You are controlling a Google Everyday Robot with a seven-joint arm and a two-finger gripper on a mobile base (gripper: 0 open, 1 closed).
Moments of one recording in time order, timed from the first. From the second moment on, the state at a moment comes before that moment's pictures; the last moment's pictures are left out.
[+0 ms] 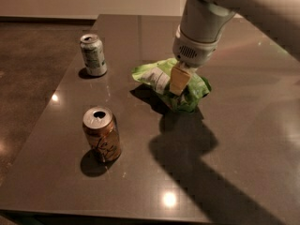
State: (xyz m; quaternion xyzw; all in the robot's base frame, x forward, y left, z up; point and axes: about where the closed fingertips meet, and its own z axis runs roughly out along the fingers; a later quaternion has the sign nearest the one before) arm 0.532 -0.086 0.904 -0.50 0.86 0.00 0.11
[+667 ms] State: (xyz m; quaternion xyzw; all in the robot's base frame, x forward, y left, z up) arm 0.567 -0.033 0.914 -0.56 0.82 0.03 0.13
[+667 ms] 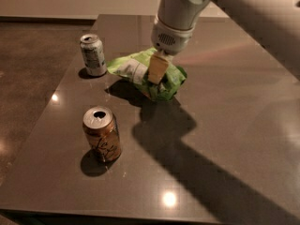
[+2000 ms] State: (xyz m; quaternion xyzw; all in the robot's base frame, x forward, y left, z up) arm 0.592 0.021 0.896 -0.61 0.78 0.05 0.12
